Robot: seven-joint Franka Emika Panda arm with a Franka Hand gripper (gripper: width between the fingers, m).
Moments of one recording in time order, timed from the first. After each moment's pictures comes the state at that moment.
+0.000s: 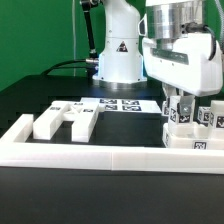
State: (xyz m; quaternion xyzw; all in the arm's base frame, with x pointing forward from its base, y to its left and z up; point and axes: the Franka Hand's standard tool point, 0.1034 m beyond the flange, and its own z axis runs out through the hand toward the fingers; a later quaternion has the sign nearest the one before) arm 0.593 0.055 0.072 -0.76 0.64 0.04 0.06
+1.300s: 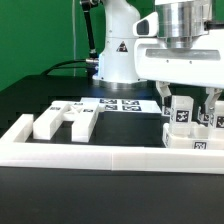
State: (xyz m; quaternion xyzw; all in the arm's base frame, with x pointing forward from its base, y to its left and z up) arm 0.592 0.071 0.075 -0.93 0.35 0.01 0.05
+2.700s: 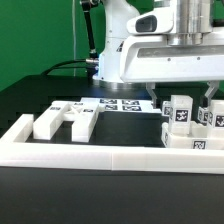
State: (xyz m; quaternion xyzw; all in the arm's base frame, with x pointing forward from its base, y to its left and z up) arm 0.587 0.060 0.077 -1.00 0.04 -0.01 0.04
